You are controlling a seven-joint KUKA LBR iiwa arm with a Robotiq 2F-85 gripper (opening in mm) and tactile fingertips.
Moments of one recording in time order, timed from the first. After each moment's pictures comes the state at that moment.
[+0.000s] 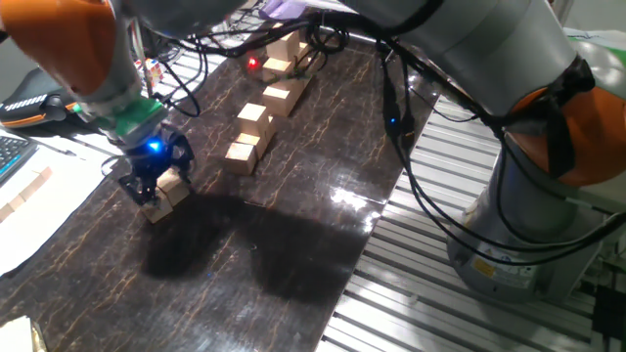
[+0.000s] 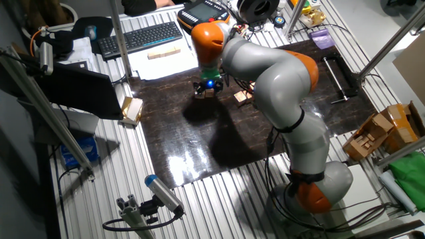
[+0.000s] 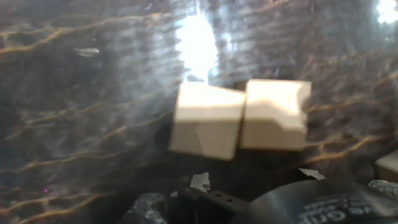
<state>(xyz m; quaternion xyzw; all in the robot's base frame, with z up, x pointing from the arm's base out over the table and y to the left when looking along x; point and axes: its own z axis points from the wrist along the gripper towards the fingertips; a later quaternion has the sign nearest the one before) 0.611 0.180 0.073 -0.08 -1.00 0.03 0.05</state>
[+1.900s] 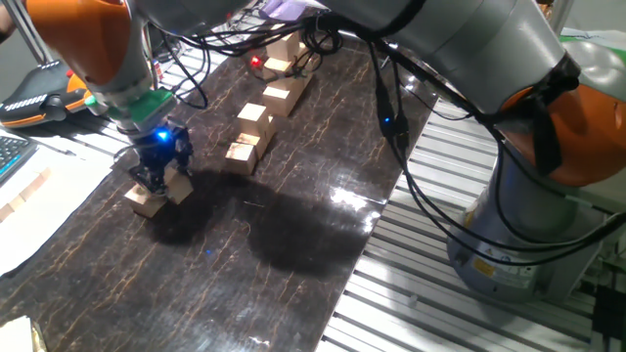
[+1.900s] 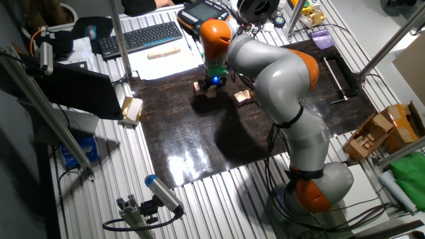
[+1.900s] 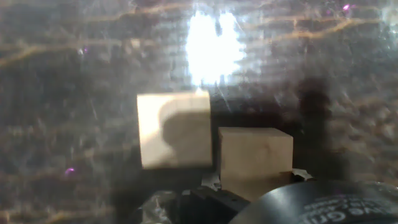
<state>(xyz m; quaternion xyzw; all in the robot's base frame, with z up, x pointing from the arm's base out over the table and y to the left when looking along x) 0.629 0.155 0.065 -0.03 -1.00 0.01 0.05</state>
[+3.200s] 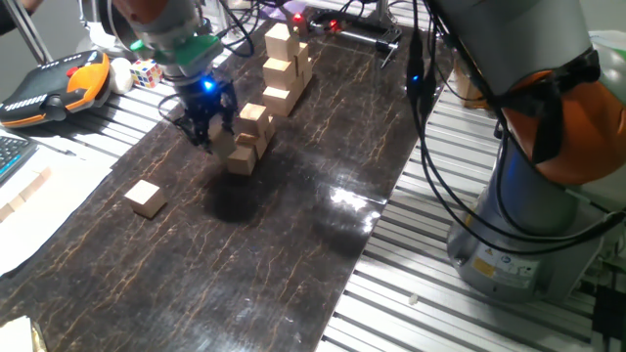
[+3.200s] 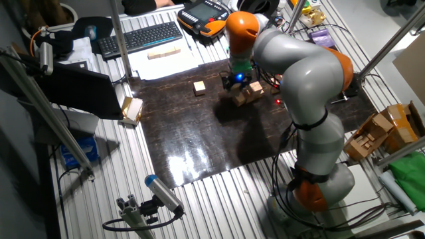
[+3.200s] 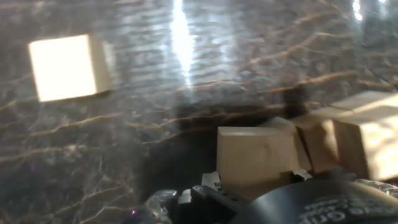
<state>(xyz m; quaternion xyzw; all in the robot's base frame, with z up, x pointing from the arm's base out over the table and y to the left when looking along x) 0.570 0.063 0.127 -0.11 -0.99 0.03 0.05</state>
